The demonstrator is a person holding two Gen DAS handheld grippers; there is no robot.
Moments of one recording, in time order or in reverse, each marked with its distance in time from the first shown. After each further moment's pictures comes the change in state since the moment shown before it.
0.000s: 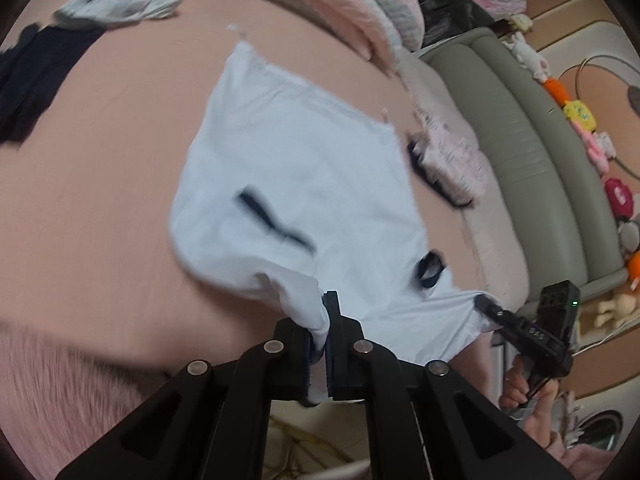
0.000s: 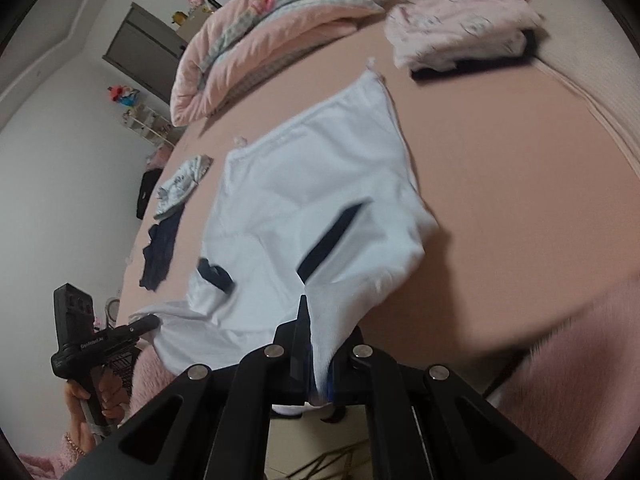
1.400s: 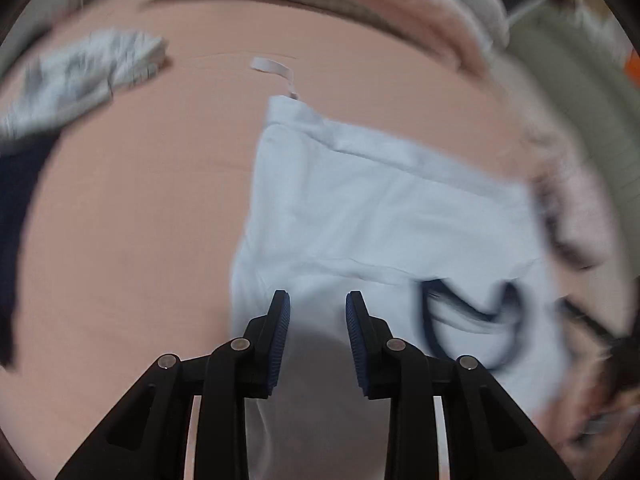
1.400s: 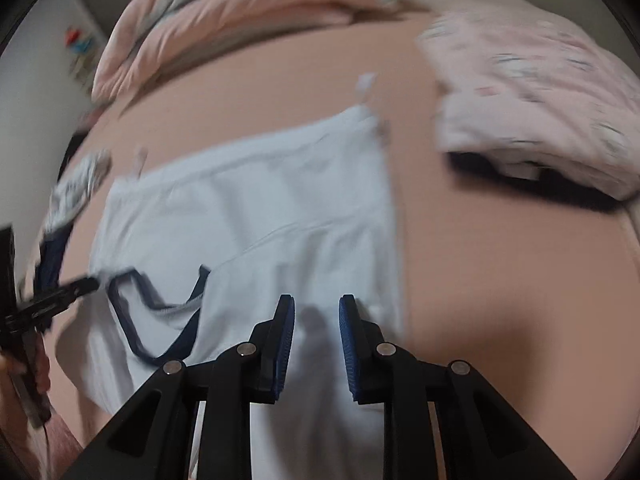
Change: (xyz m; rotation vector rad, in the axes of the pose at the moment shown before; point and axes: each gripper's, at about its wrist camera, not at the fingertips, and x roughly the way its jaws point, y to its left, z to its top) left arm 0.097 0.051 0.142 0.053 -0.014 0.283; right arm 0.134 -0.029 0.149 -0.096 0.010 -0.285
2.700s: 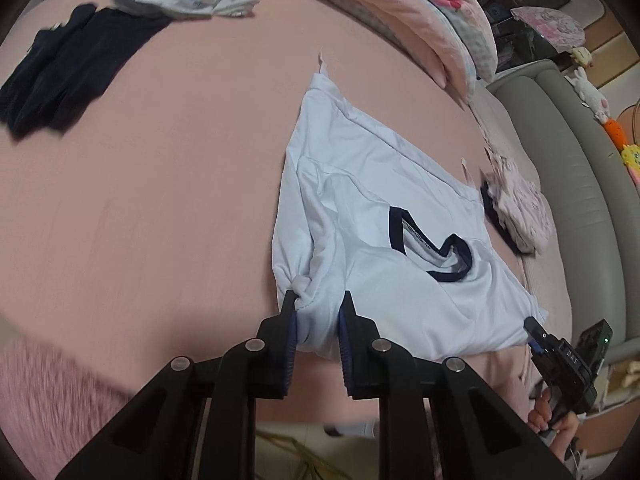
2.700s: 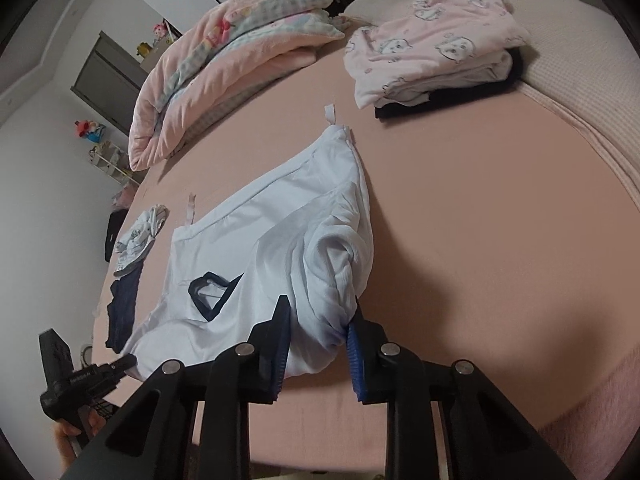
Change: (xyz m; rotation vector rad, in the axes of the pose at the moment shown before) left arm -0.097 0.003 -0.160 -0.212 -0.019 -0.085; right arm -0.123 -0.043 -0.123 0.209 -0.092 0.171
